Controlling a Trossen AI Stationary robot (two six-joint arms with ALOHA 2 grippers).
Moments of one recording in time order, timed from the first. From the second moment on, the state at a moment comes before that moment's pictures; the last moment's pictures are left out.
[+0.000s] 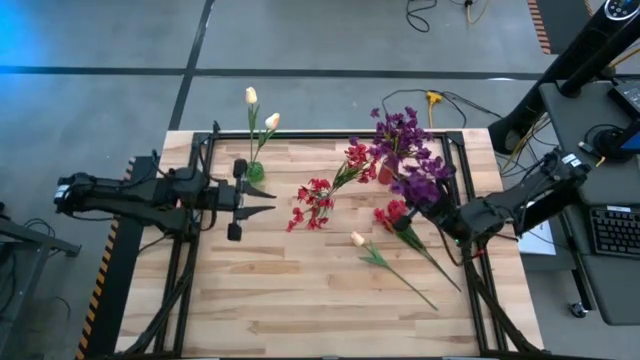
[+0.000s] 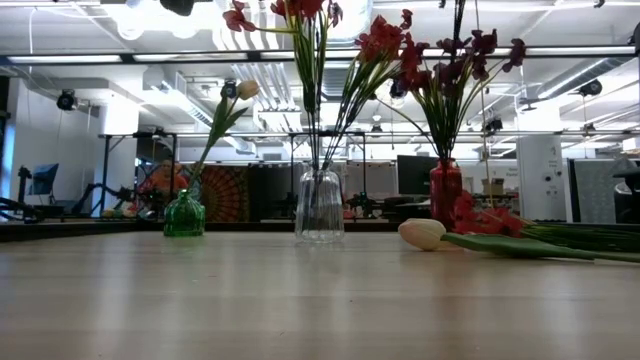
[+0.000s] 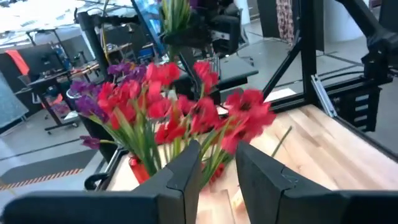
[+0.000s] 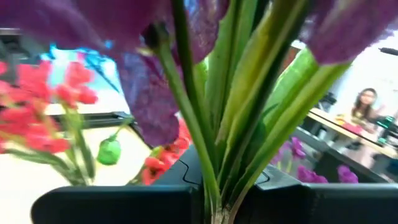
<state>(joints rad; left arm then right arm) -0.06 0.77 0.67 0.02 -0.04 0.26 0.47 1.04 0.87 0.20 1.24 -0.33</state>
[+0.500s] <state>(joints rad) -0.47 1.16 0.92 0.02 -0.55 0.15 0.64 1.05 1.19 -0.49 1.21 0.07</state>
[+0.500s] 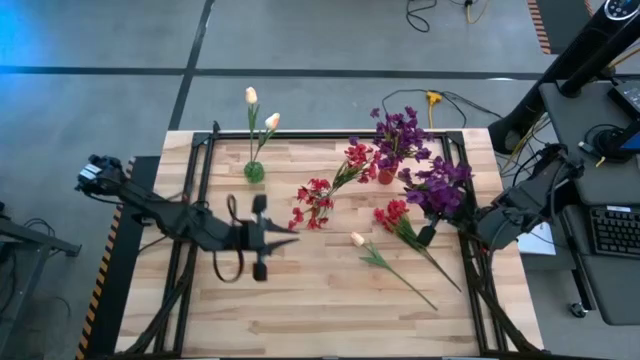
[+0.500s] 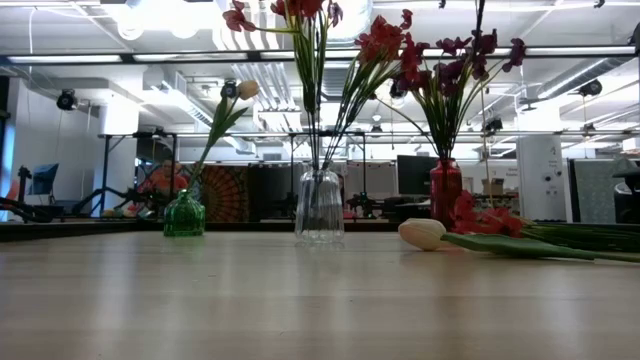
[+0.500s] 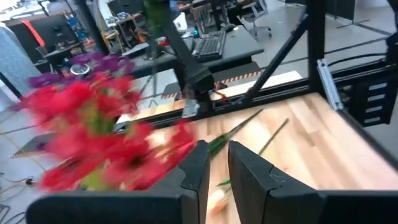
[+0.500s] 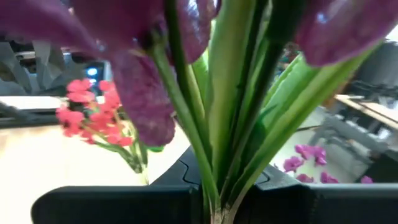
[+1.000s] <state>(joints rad) -0.56 1.68 1.36 0.08 -0.96 0.10 0.64 1.05 1.41 -0.75 0.99 0.09</state>
